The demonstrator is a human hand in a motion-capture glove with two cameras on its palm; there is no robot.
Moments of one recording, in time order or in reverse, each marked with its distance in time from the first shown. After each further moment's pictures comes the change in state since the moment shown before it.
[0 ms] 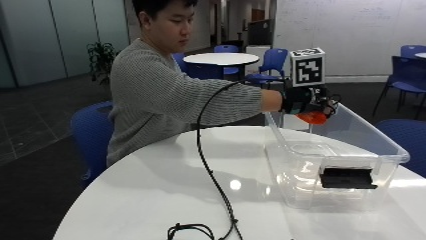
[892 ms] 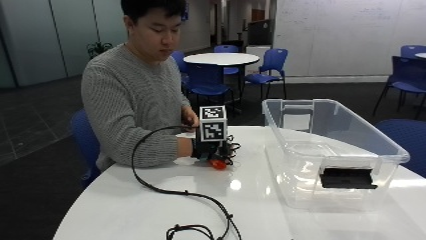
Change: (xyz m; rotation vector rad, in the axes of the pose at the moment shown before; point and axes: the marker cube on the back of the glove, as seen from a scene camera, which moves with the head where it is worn) arm 0.007 0.300 0.138 -0.144 -0.180 -0.185
